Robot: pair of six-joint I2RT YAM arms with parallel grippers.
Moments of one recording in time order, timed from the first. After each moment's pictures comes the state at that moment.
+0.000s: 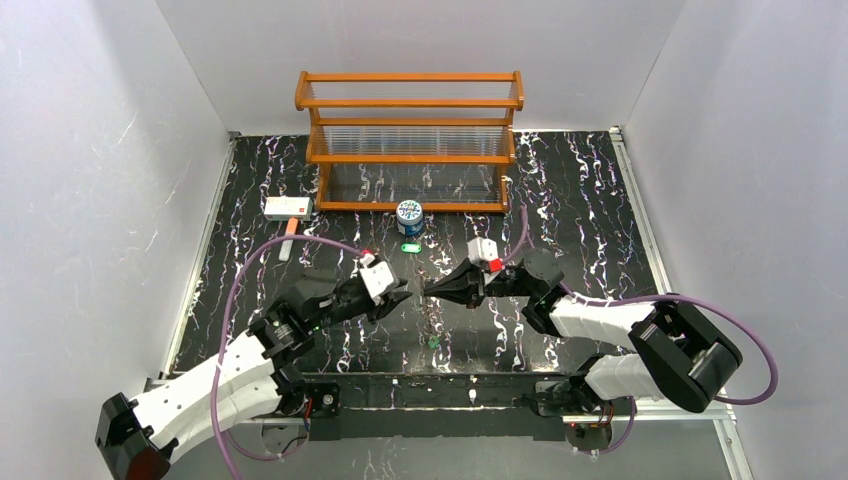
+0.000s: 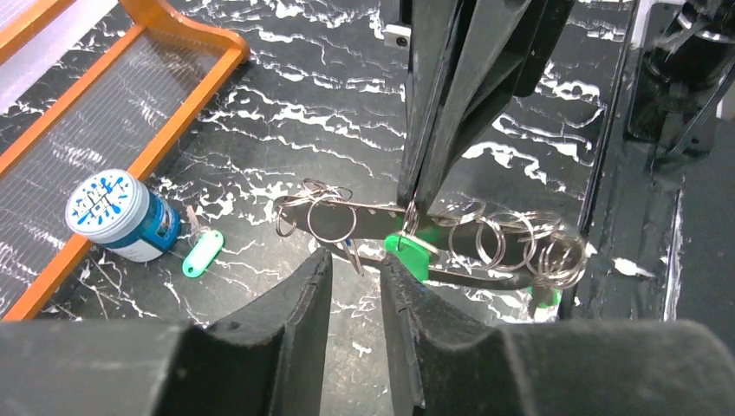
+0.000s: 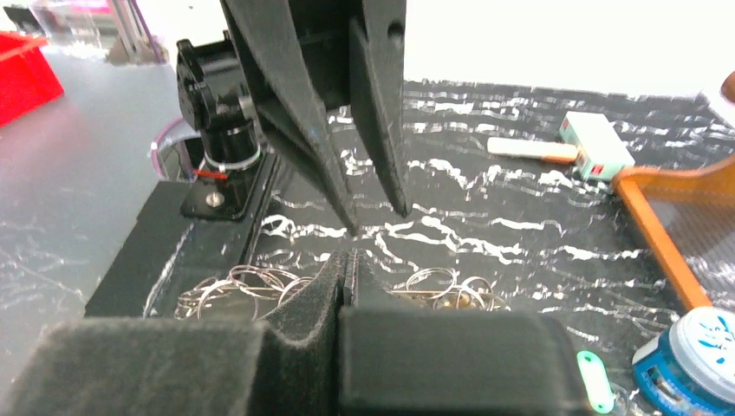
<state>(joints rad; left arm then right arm) -0.84 0.72 0.50 -0.03 0.27 0.21 0.77 1.30 0.41 1.04 -0.89 0.05</state>
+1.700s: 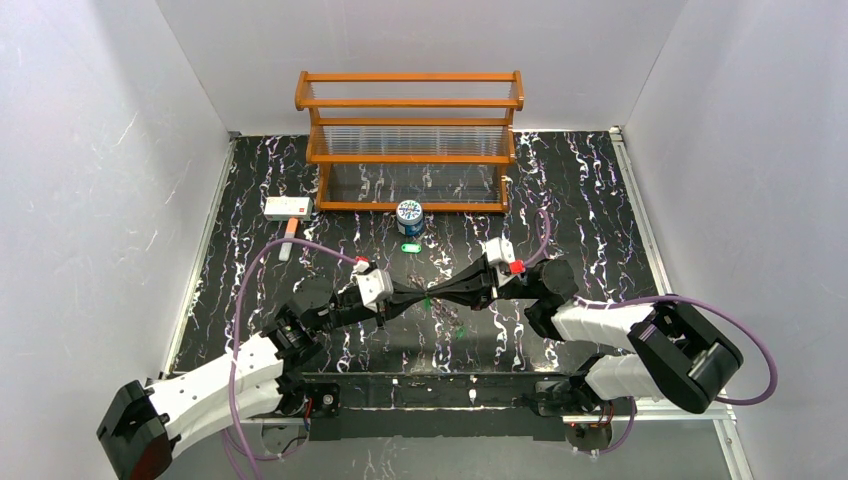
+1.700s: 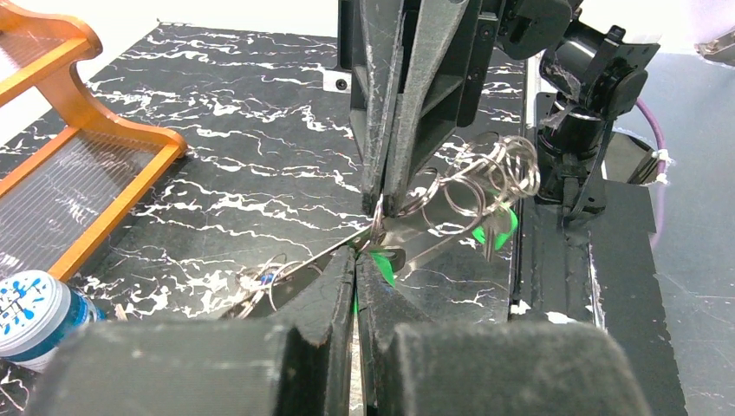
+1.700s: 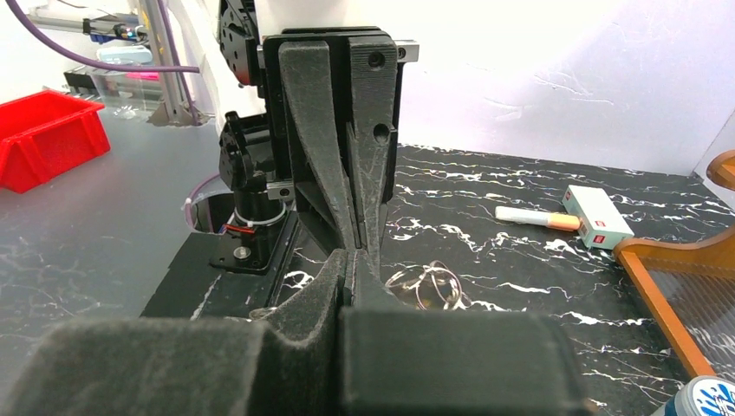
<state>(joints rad) -0.84 0.74 0.33 0.41 0.43 0.08 0.77 1.29 0.35 1.38 -0.91 0.26</state>
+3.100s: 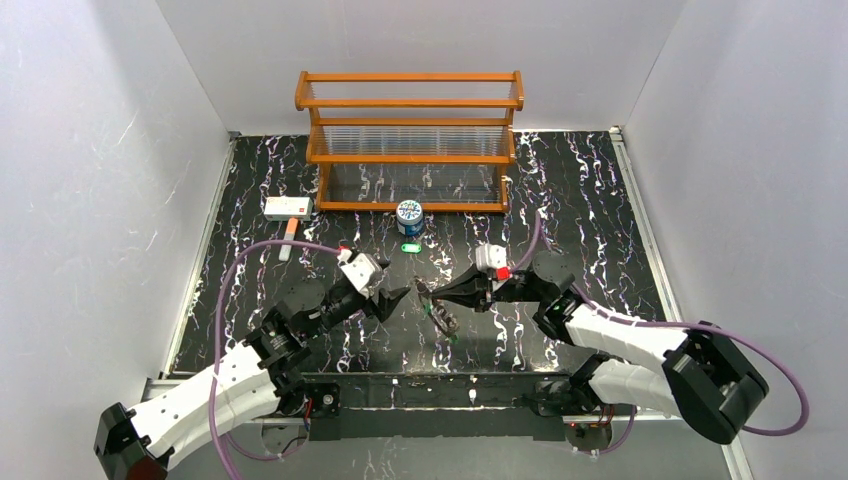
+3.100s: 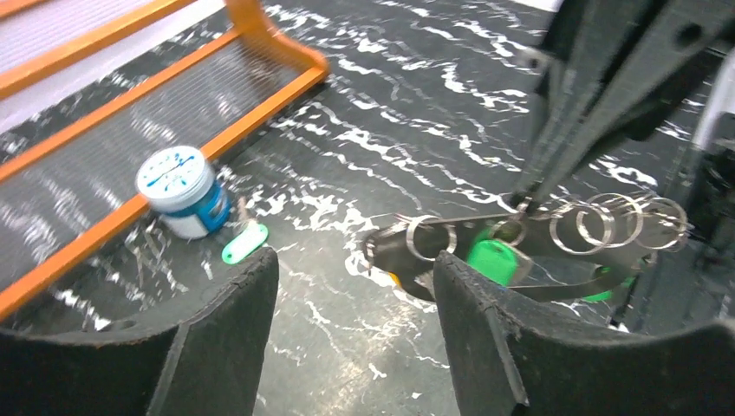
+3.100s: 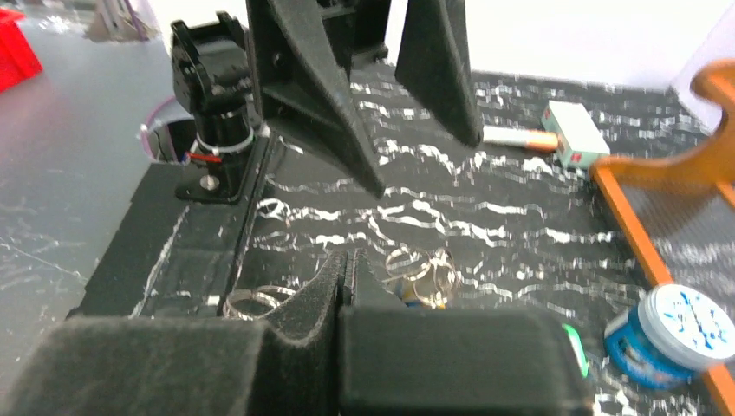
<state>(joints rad) -0.84 0.60 0.37 0.17 0.11 0.08 0.76 1.14 0.37 0.93 -0.87 0.01</state>
